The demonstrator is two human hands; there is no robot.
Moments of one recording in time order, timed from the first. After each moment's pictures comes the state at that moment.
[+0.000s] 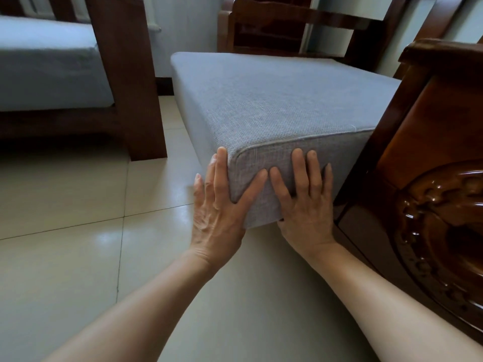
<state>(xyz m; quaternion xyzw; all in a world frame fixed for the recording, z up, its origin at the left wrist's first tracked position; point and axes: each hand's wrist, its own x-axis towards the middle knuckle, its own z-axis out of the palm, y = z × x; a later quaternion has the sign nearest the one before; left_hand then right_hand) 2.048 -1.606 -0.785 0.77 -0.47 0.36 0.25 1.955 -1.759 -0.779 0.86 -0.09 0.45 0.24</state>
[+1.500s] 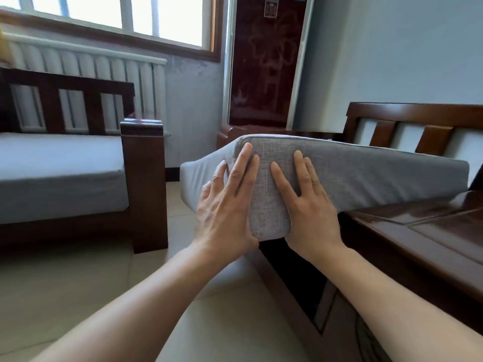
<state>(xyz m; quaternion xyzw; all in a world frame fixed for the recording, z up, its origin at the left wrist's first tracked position) 2.057 -1.606 -0.538 0.78 -0.48 0.29 0.25 1.967 -1.754 -0.545 0.90 -0.12 0.41 0.10</state>
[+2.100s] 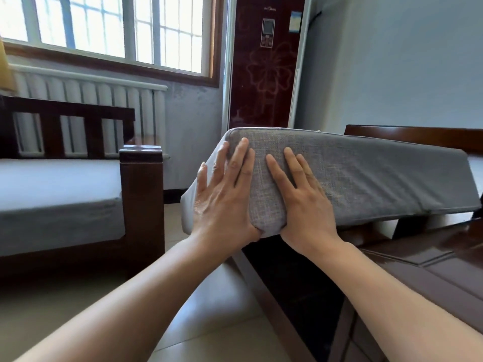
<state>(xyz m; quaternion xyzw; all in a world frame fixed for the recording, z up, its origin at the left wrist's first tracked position) 2.088 -1.622 -0.478 0.79 -0.45 0.35 0.22 1.999 -1.750 -0.479 0.91 -0.14 0.39 0.07</state>
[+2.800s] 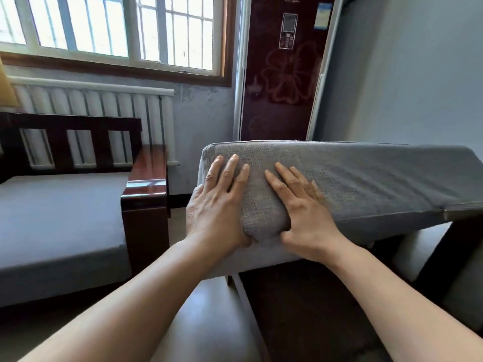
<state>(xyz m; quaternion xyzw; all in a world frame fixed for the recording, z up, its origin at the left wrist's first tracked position) 2.206 -1.690 -0.271 0.87 -0.41 0.23 0.16 2.110 -1.835 -0.267 0.97 -0.11 0.22 -0.02</state>
